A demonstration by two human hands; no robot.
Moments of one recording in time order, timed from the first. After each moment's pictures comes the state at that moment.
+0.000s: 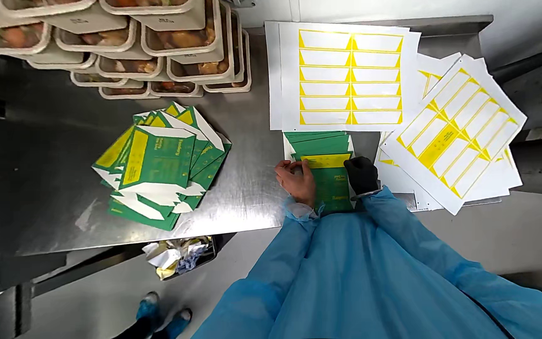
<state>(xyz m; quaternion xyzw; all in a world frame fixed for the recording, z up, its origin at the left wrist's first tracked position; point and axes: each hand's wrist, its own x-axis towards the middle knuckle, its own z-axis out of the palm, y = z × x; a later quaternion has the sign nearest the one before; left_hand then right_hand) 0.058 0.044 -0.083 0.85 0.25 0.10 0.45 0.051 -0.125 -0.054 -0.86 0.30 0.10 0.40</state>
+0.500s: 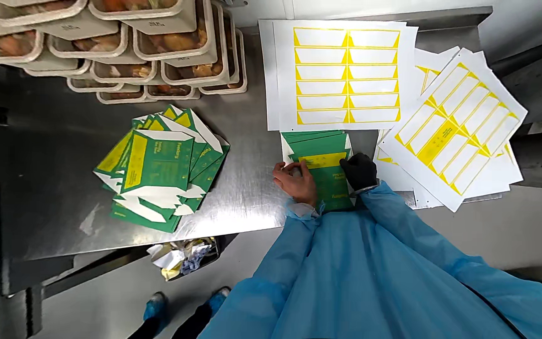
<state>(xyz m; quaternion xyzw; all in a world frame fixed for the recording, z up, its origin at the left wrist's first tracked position) 0.063 0.036 -0.074 0.85 0.28 0.15 0.41 0.064 -0.127 -0.042 -0.87 0.30 0.14 0.36</state>
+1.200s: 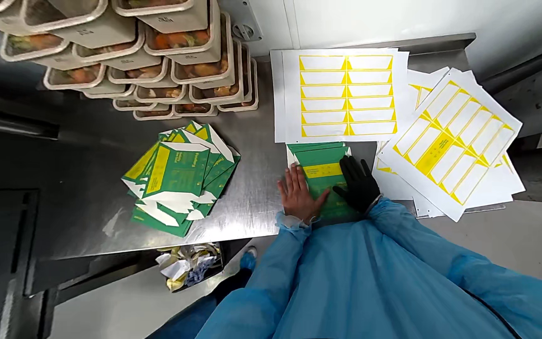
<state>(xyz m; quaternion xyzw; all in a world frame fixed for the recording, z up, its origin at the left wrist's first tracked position) 0.033 0.082 -0.093 1.00 -0.05 0.00 0.08 0.033 -0.150 -0.084 -0.99 -0.12 0.03 0.10</state>
